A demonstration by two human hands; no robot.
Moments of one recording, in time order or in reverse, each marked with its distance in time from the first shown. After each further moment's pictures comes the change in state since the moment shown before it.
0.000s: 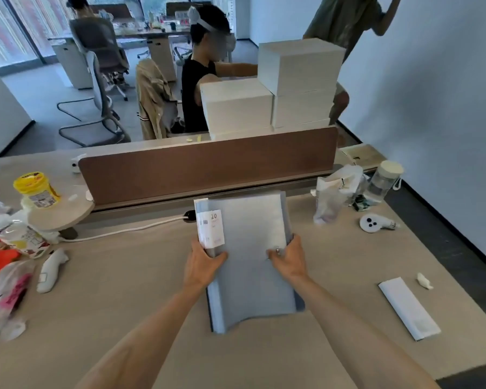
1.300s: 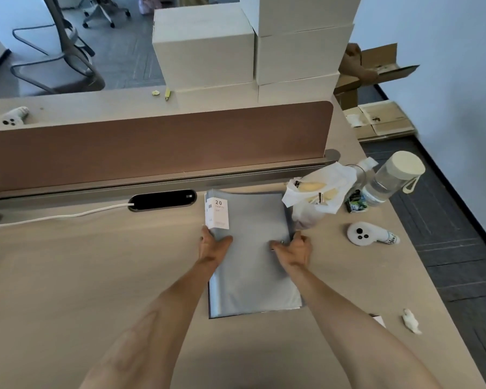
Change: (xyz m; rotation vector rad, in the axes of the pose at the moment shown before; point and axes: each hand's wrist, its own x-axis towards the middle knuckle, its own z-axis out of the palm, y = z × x) left_hand 0.109 0.047 0.208 -0.041 -0.080 -0.455; right_hand 0.180 0.097 -0.050 -0.247 -0.088 0.310
